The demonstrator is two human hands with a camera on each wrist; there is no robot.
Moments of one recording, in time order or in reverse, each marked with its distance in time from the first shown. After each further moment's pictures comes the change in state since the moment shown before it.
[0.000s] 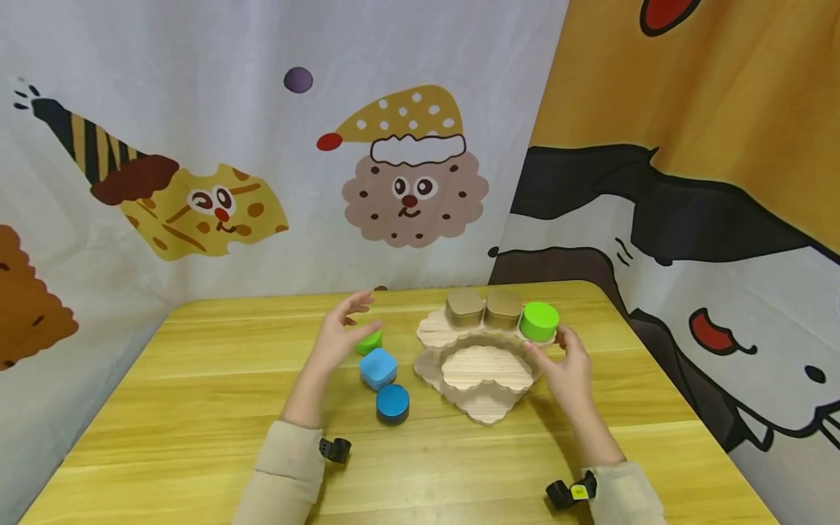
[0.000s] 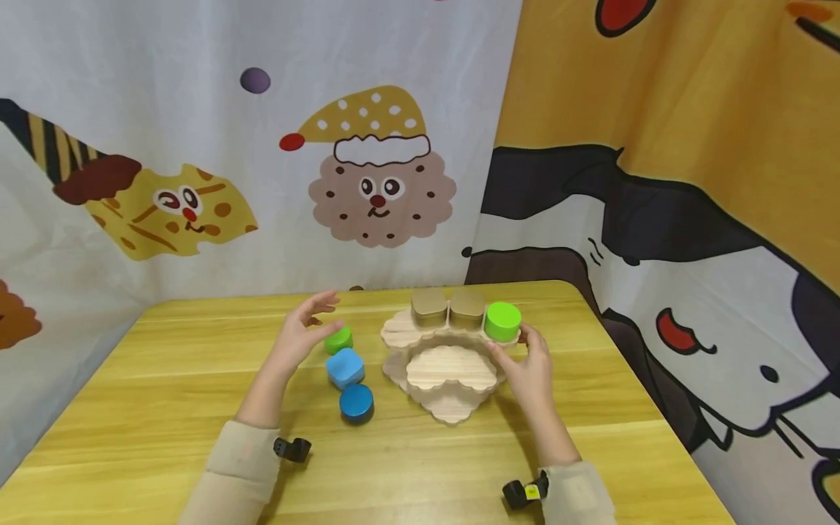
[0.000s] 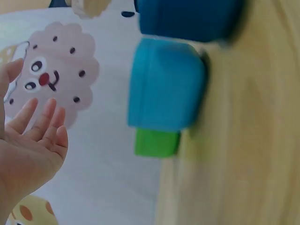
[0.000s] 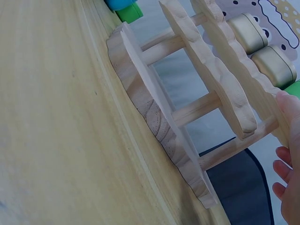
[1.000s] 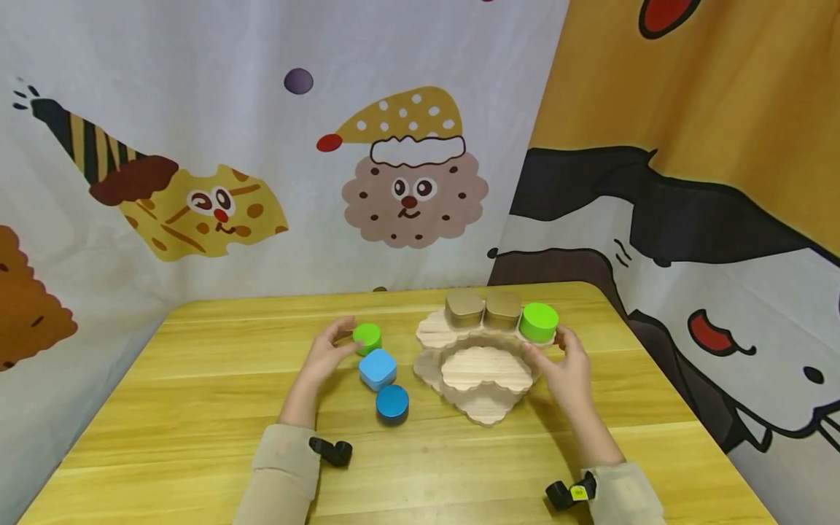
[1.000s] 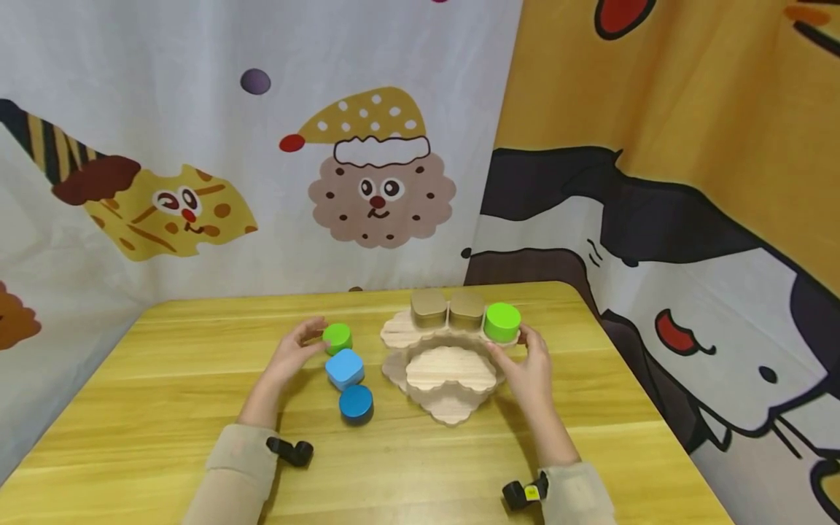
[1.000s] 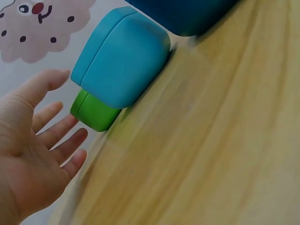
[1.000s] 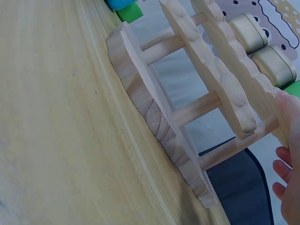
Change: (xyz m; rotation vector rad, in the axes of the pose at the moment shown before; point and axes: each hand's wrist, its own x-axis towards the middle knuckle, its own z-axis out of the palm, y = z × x) left_hand -0.005 -0.074 -0.016 -0.057 -0.045 -0.213; right_hand 0.000 0.000 0.000 -0.002 -0.006 0.006
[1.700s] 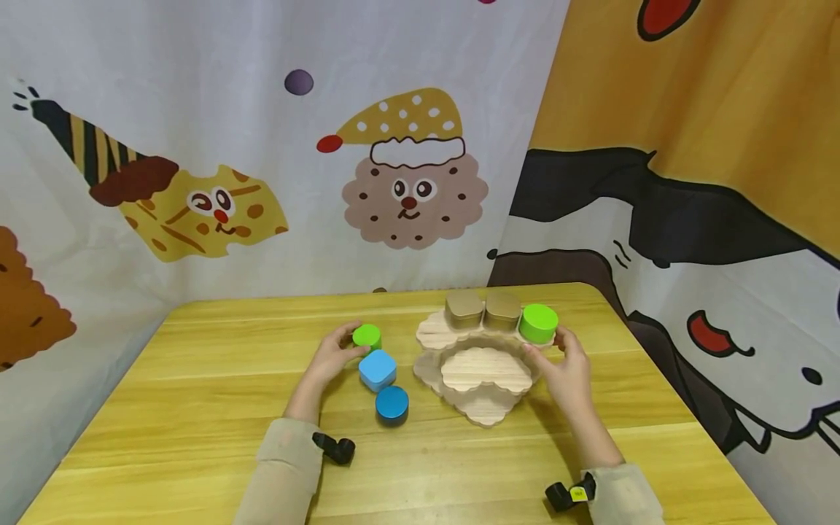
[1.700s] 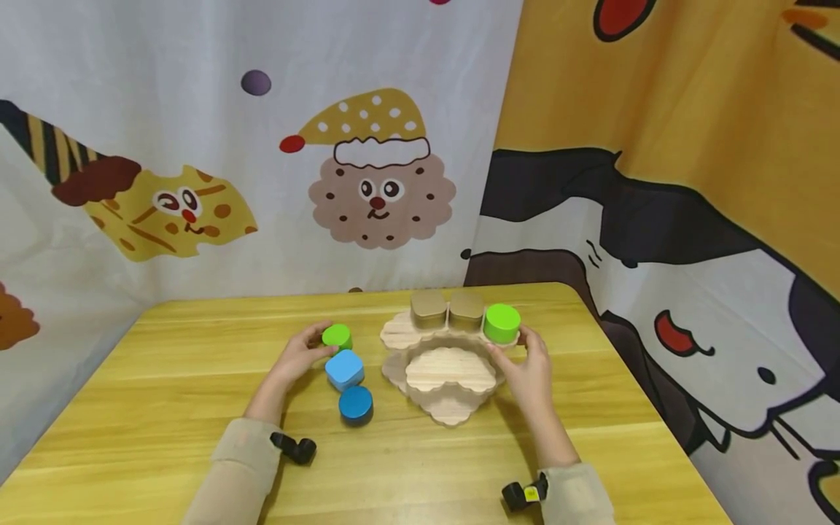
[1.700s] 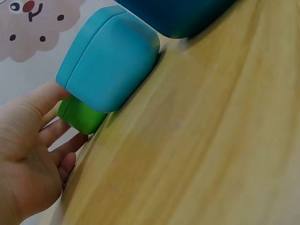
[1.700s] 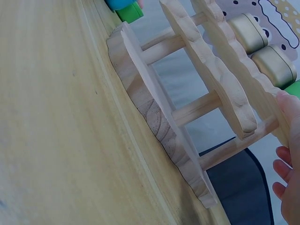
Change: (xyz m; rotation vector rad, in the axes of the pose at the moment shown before) left_hand 0.025 -0.047 0.006 0.107 -0.023 -0.028; right_hand 0.000 0.000 0.000 -0.003 0.003 -0.003
